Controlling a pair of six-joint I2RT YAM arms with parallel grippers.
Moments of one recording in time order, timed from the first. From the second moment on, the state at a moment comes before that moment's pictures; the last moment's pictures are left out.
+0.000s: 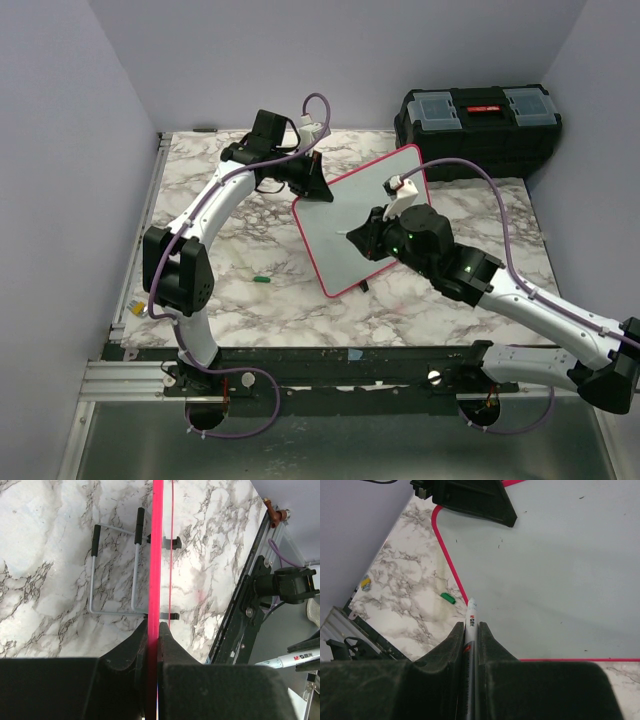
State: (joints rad) left arm -0.37 1.82 1.69 -0.68 0.84 -0.01; right arm 0.92 1.09 1.01 -0.26 0.22 0.47
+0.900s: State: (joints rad) left arm -0.38 1.82 1.68 -0.65 0.82 -0.05; right arm 1.01 1.23 0.95 -0.02 0.37 0.37
